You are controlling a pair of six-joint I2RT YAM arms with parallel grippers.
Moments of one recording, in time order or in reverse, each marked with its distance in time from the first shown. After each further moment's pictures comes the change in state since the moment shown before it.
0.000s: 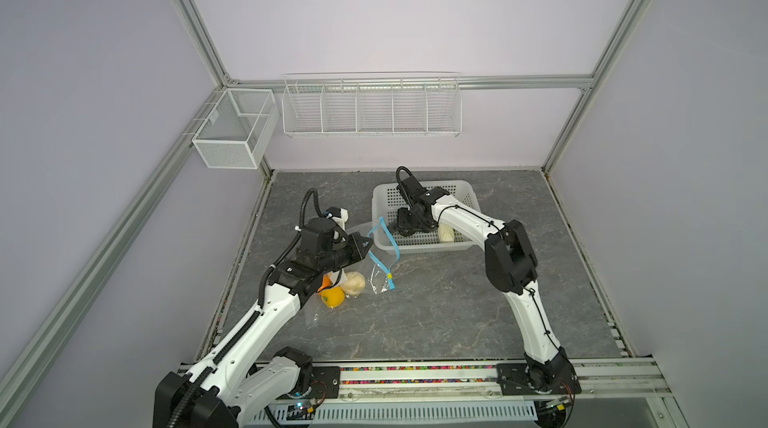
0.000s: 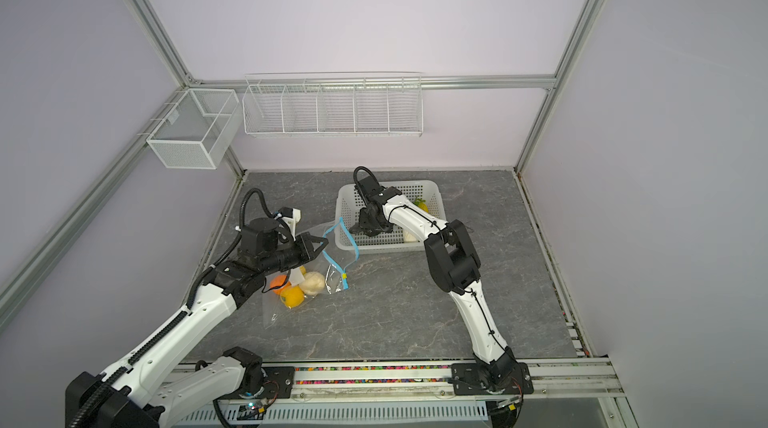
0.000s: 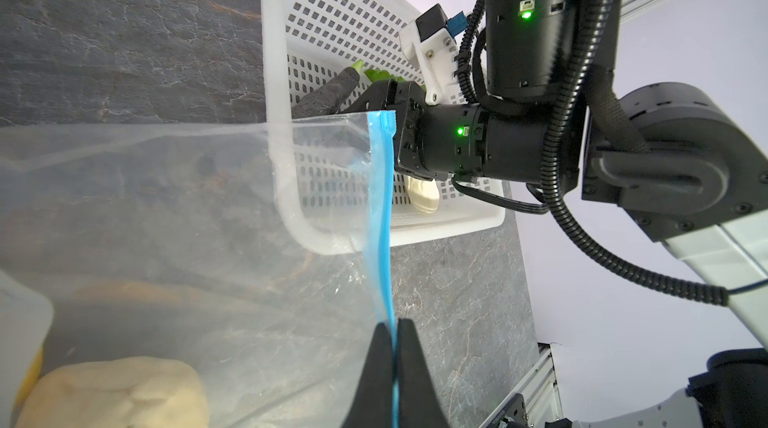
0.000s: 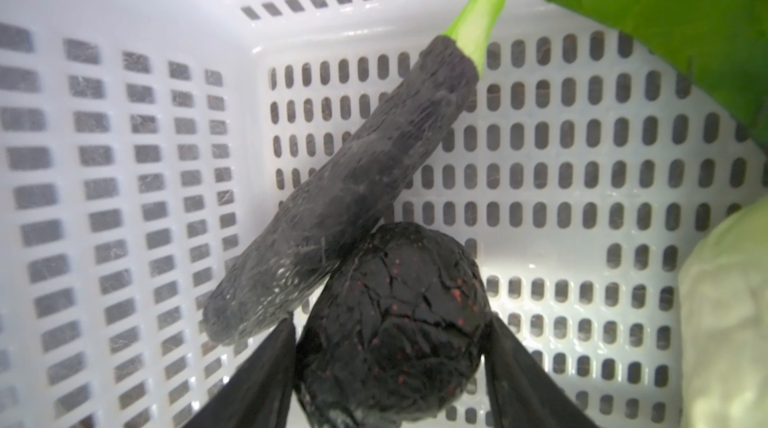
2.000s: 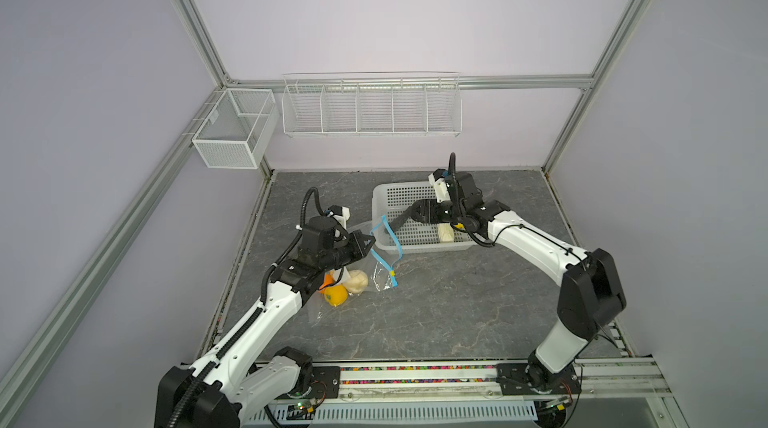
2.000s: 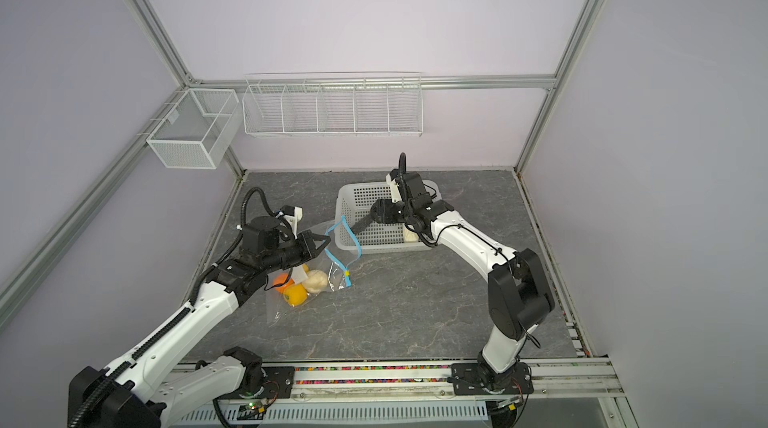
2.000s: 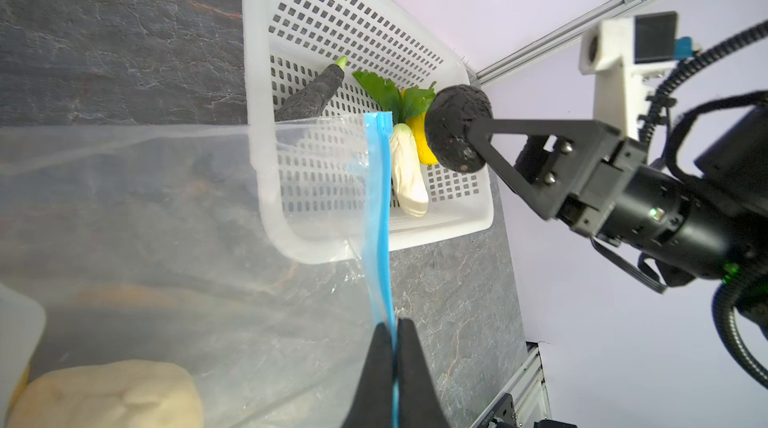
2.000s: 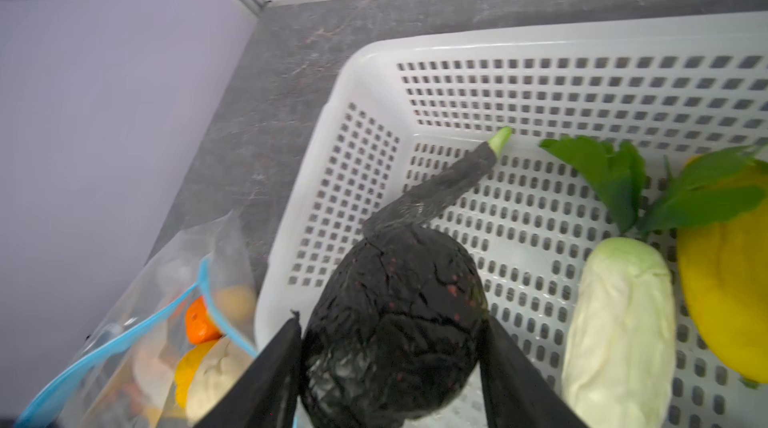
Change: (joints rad) left arm 0.000 0.022 0.000 0.045 0.025 -0.019; right arm -0.086 -0.619 -0.640 0.517 -0.271 -0.242
